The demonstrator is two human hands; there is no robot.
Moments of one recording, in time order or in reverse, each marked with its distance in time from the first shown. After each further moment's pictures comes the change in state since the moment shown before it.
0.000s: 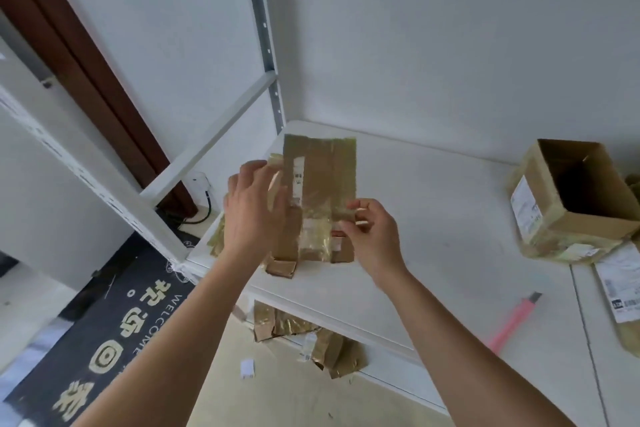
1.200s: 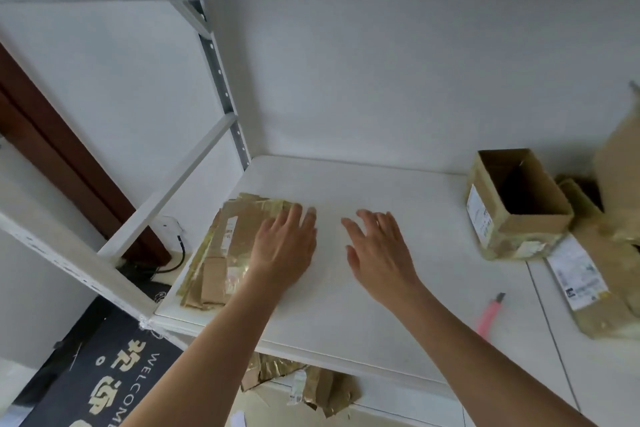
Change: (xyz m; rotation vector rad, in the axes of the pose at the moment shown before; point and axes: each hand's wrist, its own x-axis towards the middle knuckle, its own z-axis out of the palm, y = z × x) left_hand 0.010 0.031 0.063 0.532 -0.152 0.563; right_hand 0.018 0.020 -0.058 -1.236 0.149 -0.573
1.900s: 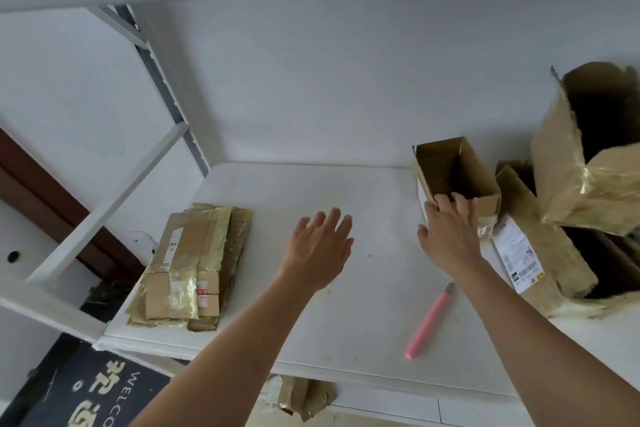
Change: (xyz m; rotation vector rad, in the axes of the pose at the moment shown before) left_hand 0.041 0.127 0.012 -0.072 -0.088 0.232; right_hand -0.038 0.186 -0.026 -0.209 -0.168 0.440
